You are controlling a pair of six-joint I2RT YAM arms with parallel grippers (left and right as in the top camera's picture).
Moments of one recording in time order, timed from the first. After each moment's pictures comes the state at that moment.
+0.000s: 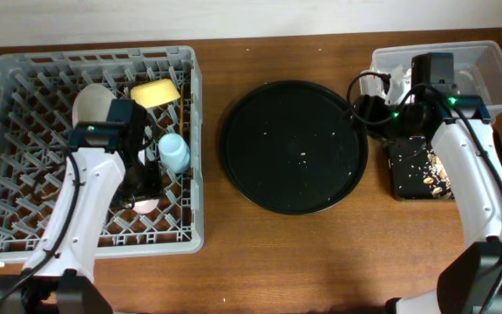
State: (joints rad) left arm -0.07 1.58 1.31 -1.30 -0.10 -0.26; right arm -0.06 1.64 1.42 -0.91 -0.47 0.31
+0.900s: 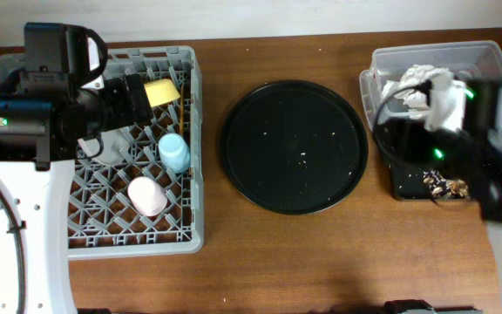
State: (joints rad) left arm -0.07 1.56 2.03 -1.41 -0.06 -0.27; right arm -0.01 1.18 1.59 -1.25 -0.23 0.15
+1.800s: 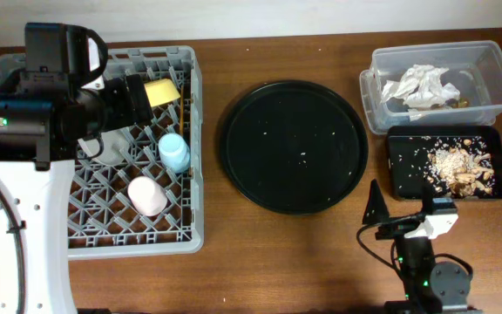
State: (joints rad) left arm -0.07 1.56 2.03 -1.41 -0.06 -0.27; right arm -0.01 0.03 0.11 0.00 -0.05 0.13
